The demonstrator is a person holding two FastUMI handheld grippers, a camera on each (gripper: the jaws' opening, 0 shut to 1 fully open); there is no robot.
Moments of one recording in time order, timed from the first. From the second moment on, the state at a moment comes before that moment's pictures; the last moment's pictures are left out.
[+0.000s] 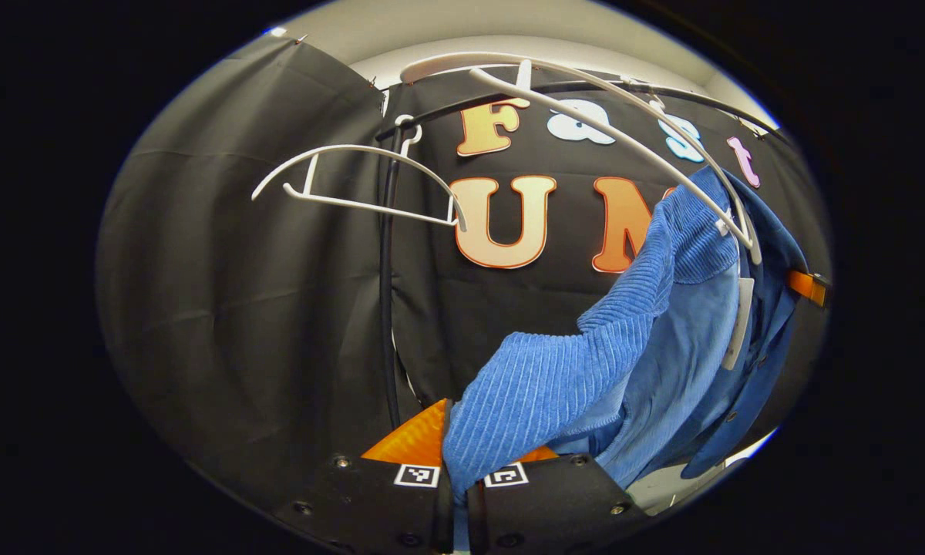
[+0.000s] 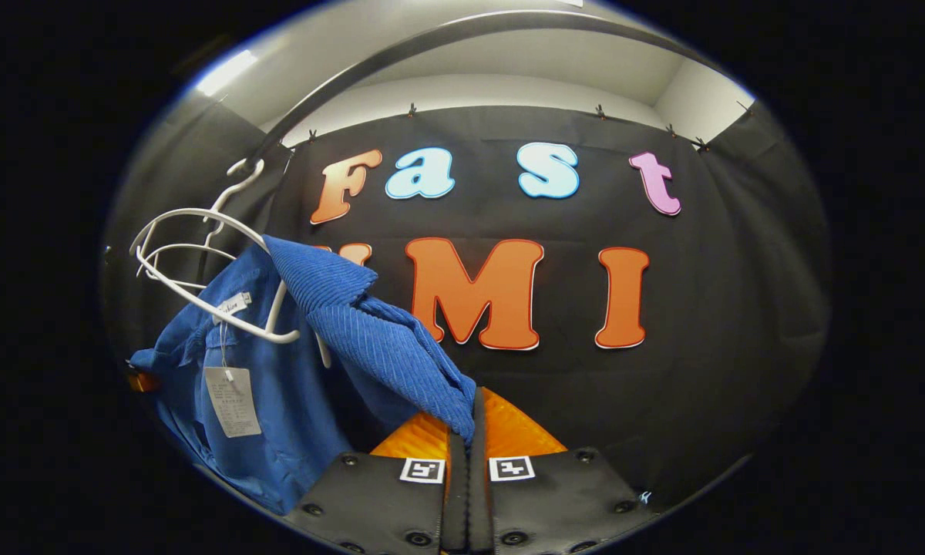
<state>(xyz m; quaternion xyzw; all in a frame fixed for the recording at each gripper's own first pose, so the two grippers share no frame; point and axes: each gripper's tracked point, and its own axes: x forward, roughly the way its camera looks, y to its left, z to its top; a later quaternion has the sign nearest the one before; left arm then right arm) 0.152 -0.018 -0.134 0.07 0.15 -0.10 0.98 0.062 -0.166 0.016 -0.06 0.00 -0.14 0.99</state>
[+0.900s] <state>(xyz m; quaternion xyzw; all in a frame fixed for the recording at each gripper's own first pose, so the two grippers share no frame) 0.117 -0.054 -0.204 0.06 0.22 -0.12 0.97 0.049 -0.181 -0.090 -0.01 0.11 -0.12 0.99</state>
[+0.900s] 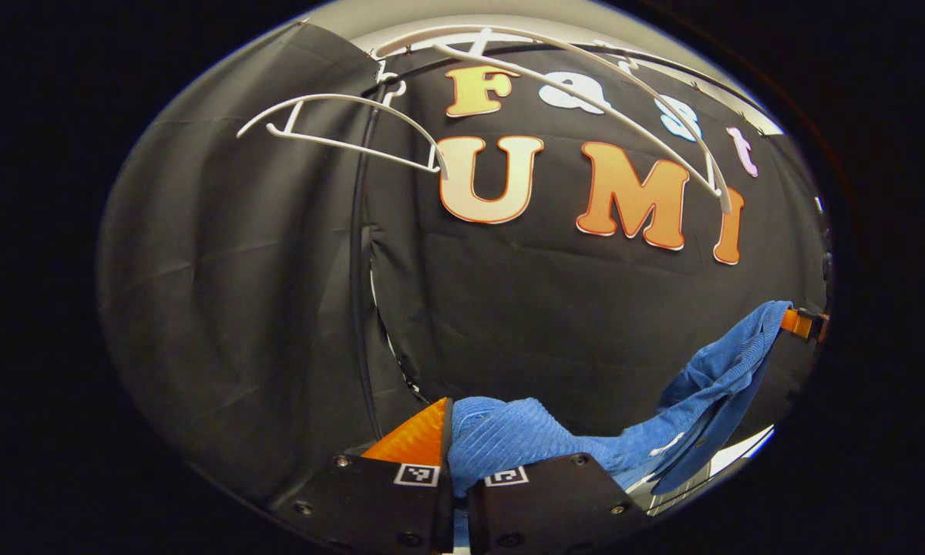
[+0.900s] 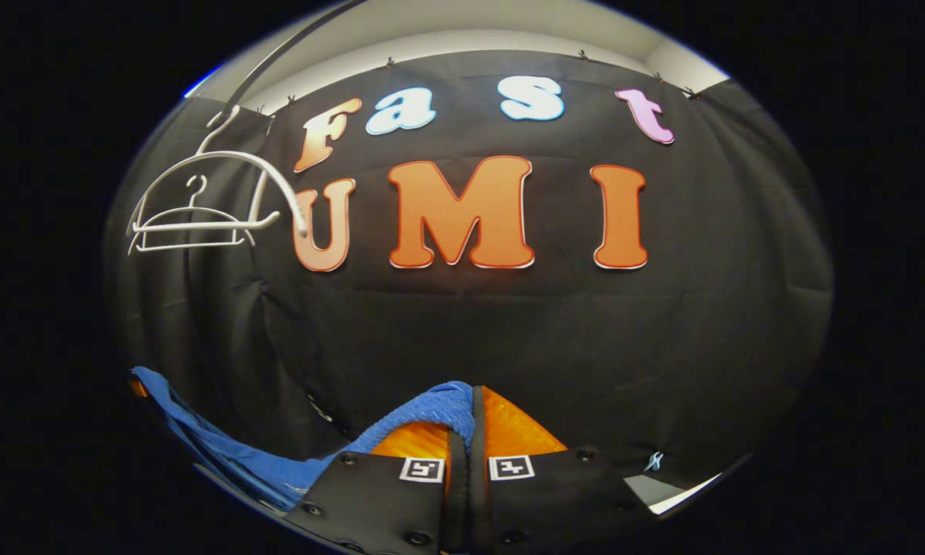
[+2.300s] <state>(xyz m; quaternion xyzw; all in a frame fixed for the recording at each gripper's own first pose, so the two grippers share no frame) -0.019 -0.173 -0.415 0.00 0.55 -0.20 0.81 -0.027 -0.030 -0.371 0.10 0.48 0.01 0.87</state>
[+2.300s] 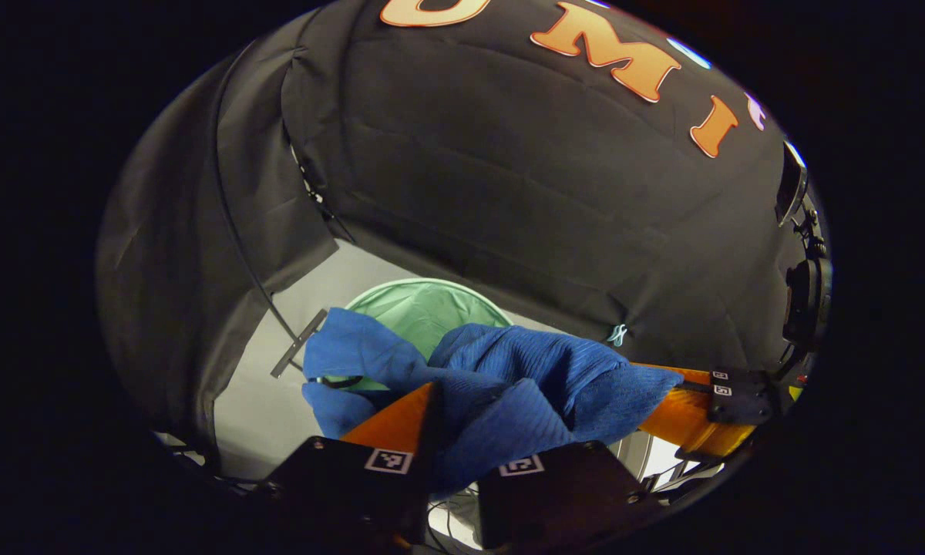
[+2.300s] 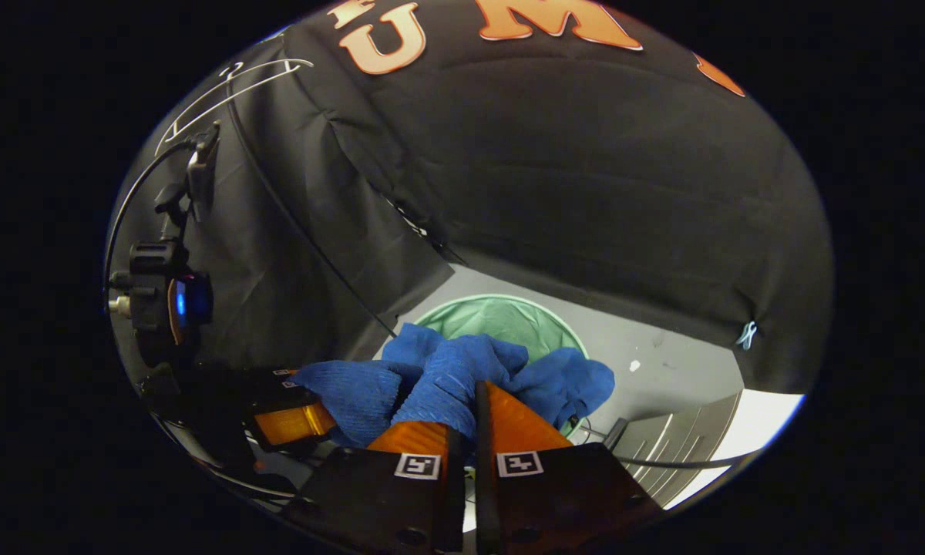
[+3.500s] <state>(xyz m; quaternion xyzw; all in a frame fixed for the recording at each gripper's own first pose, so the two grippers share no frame) -0.023 -0.154 -0.373 0.02 0.50 -0.19 0.84 -0.055 -0.019 -0.364 0.09 0.47 0.00 0.88</state>
